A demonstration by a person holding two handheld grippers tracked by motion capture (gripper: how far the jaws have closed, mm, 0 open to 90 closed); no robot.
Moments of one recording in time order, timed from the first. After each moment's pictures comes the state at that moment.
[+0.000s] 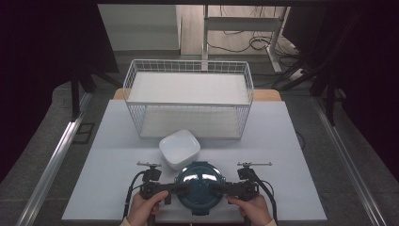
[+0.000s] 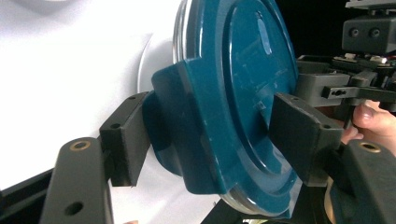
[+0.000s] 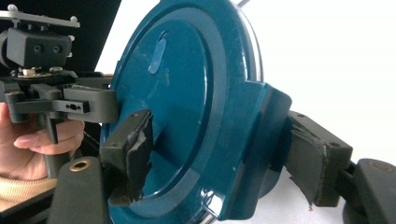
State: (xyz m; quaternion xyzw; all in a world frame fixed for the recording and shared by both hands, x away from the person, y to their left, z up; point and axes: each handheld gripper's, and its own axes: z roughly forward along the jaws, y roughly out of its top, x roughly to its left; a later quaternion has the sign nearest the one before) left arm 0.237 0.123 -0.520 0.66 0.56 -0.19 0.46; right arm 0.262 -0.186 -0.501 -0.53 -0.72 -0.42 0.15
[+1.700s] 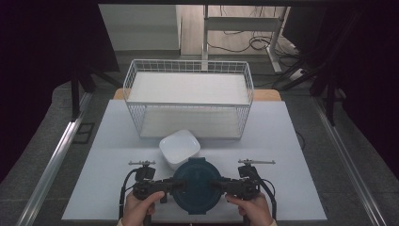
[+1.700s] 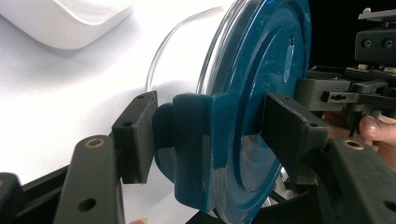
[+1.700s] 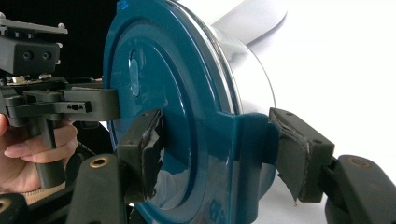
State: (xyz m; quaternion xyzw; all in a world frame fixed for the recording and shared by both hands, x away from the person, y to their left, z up) left arm 0.224 0.129 -0.484 0.66 0.57 -0.14 0.48; right arm 0.253 -0.179 -0.470 -0.52 -0.72 -0.44 0.12
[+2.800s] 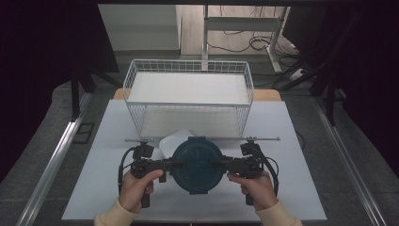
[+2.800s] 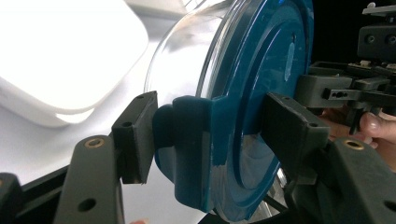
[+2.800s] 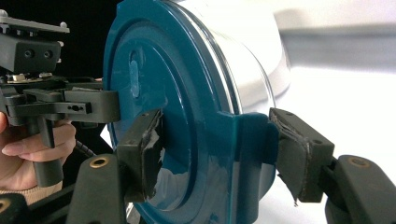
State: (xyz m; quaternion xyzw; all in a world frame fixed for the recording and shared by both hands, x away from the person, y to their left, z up) left arm 0.258 0.135 -0.425 0.66 0.55 -0.12 0.49; right arm 0.284 -0.173 -0.410 -0.50 -0.73 -0.46 0.09
